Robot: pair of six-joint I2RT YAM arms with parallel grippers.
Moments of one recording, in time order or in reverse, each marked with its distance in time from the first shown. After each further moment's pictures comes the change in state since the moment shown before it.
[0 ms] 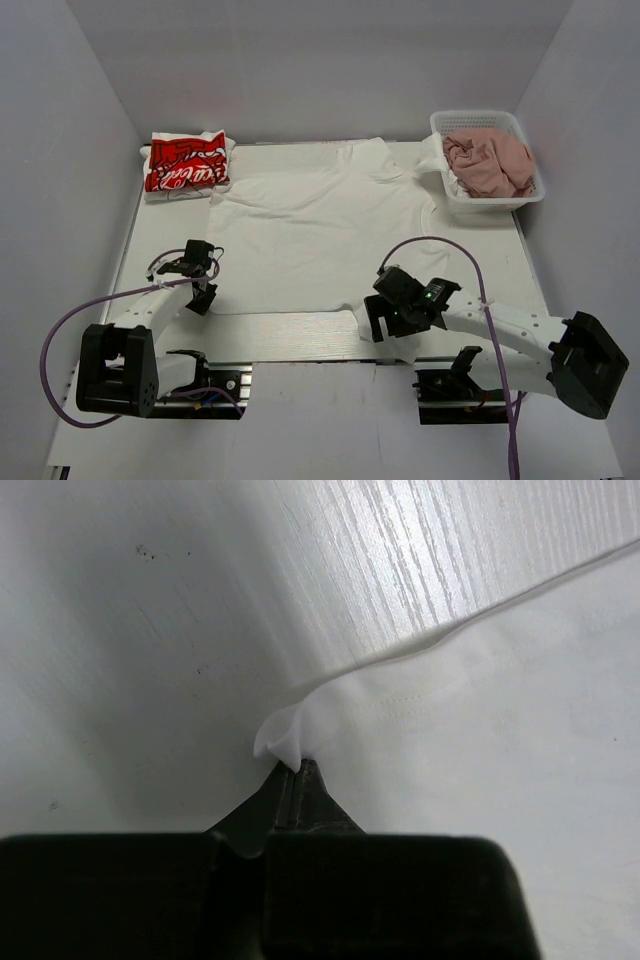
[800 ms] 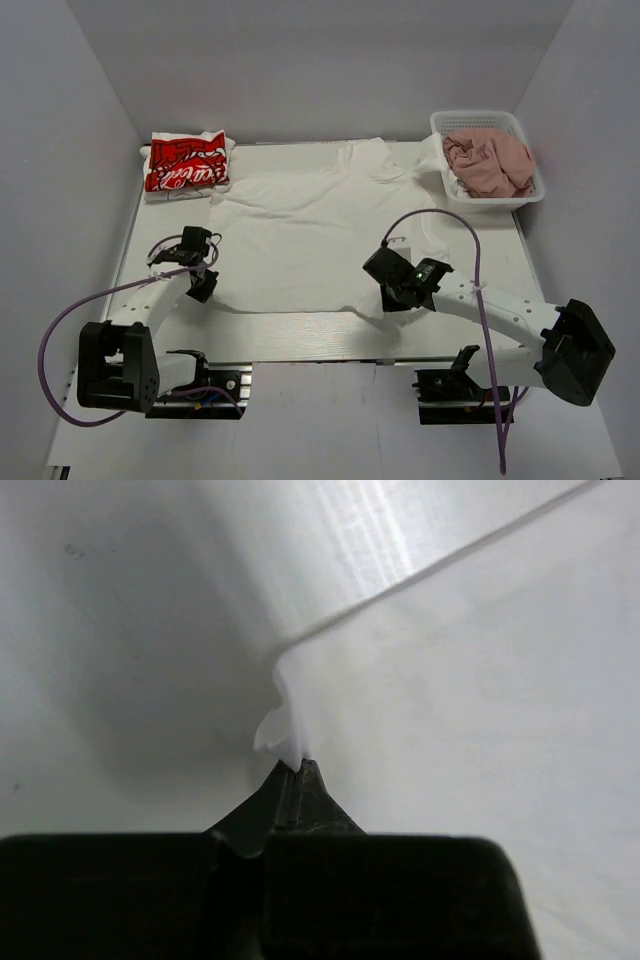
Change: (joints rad) left arm 0.008 0.017 0.093 -0.050 0.061 0.033; right arm 0.024 0.119 0.164 -0.087 0.259 0.108
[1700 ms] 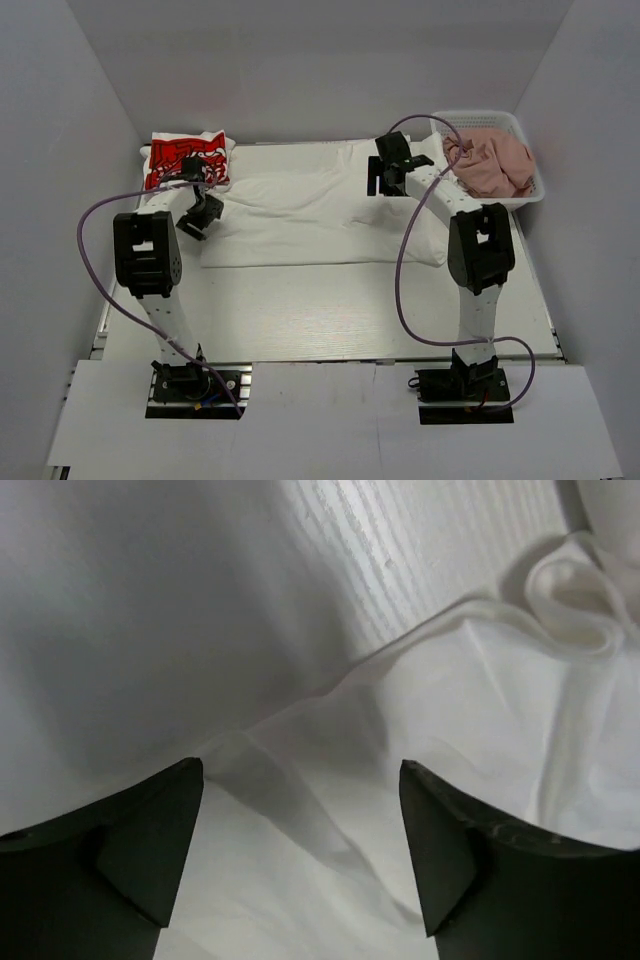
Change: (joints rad) left arm 0.124 0.752 0.779 0.054 0.074 0.150; right arm -0.535 0.808 0.903 0.234 -0.020 -0.417
